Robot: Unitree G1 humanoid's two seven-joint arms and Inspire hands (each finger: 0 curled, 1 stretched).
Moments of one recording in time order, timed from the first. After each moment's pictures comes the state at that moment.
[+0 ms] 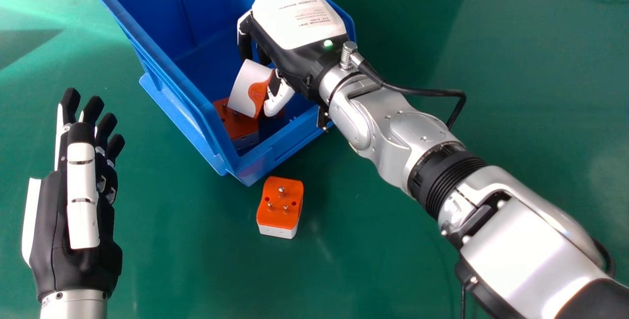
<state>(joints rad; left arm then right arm) 0.34 0.05 0.26 -0.15 -0.28 -0.31 -0.18 -1.11 0.06 0.59 1.21 -0.83 -0.10 -0.28</state>
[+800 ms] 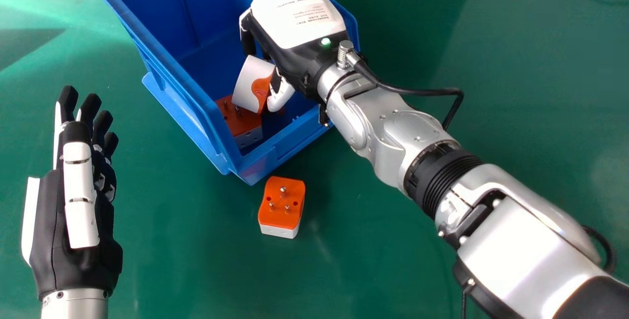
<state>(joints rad) 0.33 0.05 0.26 -0.14 -0.27 -0.33 -0.17 -1.12 0.06 0.65 1.21 -0.84 -0.05 -0.28</state>
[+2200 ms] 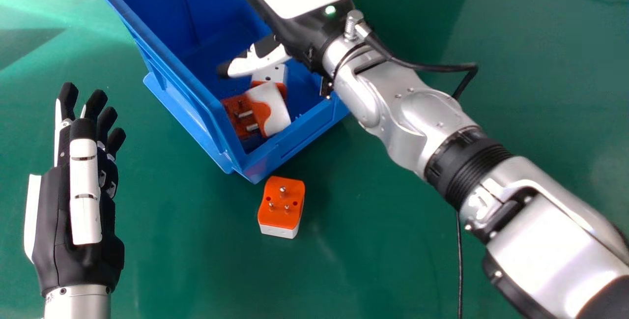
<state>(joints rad) 0.31 0.04 0.25 -0.11 -0.27 -0.35 -0.17 -1.06 -0.09 0.64 0.85 -0.84 -0.04 -0.23</state>
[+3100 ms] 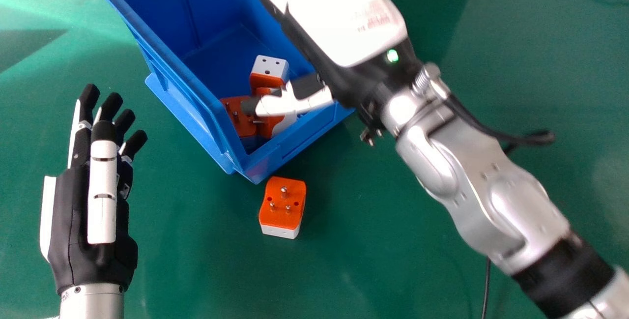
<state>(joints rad) 0.29 0.02 0.23 -0.07 -0.27 -0.37 -0.19 -0.51 -0.33 0.54 0.00 -0.91 0.01 -0.05</state>
